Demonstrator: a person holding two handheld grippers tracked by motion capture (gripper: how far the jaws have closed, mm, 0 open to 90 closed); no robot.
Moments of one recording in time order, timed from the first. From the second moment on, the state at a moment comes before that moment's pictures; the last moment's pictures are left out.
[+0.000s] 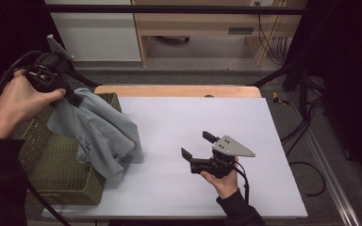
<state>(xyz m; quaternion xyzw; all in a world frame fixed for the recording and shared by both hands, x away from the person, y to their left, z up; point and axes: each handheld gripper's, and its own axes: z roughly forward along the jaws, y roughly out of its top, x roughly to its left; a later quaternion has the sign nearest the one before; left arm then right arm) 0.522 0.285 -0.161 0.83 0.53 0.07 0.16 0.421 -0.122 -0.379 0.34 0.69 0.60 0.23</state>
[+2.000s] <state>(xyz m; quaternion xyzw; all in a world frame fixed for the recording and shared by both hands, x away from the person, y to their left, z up) 0.517 0.256 -0.144 0.84 0.51 0.09 0.17 0.391 -0.200 -0.426 0.42 0.65 0.57 0.29</state>
